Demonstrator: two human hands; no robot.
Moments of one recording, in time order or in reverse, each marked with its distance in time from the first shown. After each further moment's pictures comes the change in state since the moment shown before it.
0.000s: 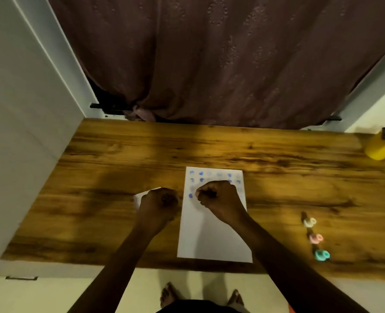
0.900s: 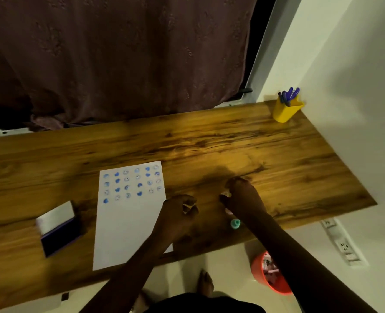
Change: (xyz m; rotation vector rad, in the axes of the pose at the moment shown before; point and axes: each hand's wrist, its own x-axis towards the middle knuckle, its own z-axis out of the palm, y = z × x) left_hand -0.039 0.122 0.233 -0.019 -0.364 0.153; right_hand -0.077 0.188 -0.207 -0.530 0.163 0.267
